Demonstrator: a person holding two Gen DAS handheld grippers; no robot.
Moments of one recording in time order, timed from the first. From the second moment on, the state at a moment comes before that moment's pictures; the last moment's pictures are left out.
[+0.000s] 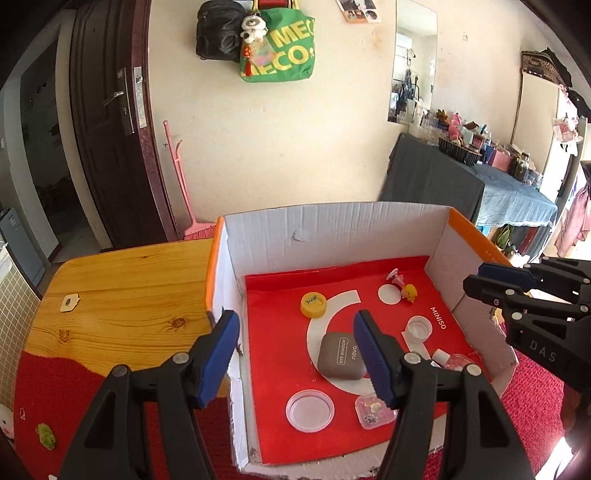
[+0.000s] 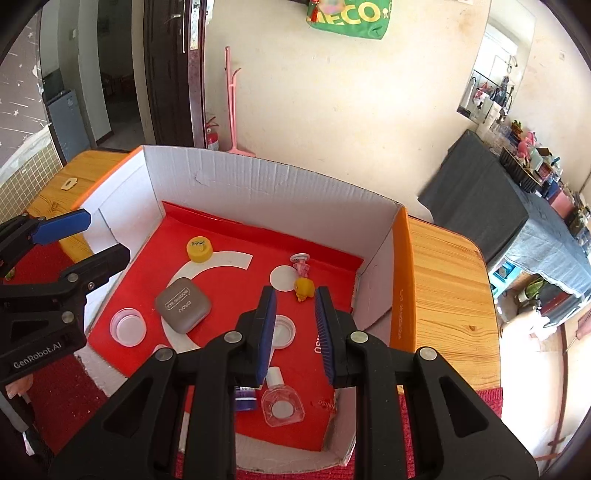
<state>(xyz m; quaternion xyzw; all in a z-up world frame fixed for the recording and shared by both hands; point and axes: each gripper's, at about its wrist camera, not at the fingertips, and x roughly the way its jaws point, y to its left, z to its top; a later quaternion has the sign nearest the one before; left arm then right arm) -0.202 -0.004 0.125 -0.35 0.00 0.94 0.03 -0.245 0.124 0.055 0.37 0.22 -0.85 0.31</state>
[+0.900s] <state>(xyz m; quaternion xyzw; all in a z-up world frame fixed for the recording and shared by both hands) -0.082 -0.014 0.061 -0.33 -0.05 0.94 0.04 -0.085 0.229 0.027 0.29 0.12 -0.89 0.33</state>
